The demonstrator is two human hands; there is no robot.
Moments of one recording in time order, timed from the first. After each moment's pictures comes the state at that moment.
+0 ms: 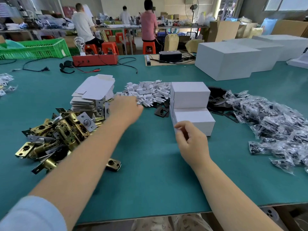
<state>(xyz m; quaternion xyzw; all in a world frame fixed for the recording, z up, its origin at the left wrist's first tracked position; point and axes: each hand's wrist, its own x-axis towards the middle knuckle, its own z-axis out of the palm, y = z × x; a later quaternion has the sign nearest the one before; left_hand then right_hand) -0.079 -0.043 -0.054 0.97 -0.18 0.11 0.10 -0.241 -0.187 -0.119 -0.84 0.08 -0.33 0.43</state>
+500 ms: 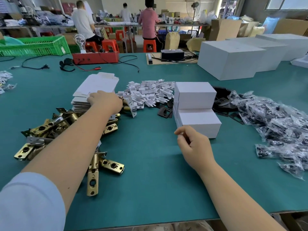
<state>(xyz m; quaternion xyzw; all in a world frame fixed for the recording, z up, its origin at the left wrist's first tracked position) -0.019 -0.007 -0.042 1.00 -0.01 -0.03 -0.04 -0.241 -0.186 -0.117 -0.87 0.08 -0.25 0.42</state>
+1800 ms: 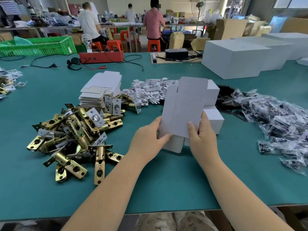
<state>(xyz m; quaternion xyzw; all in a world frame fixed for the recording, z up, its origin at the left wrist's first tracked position) -0.170 -0.034 -0.106 0.88 -0.30 0.06 0.36 -0.238 -0.189 -0.119 -0.80 0.11 -0.31 0.51</state>
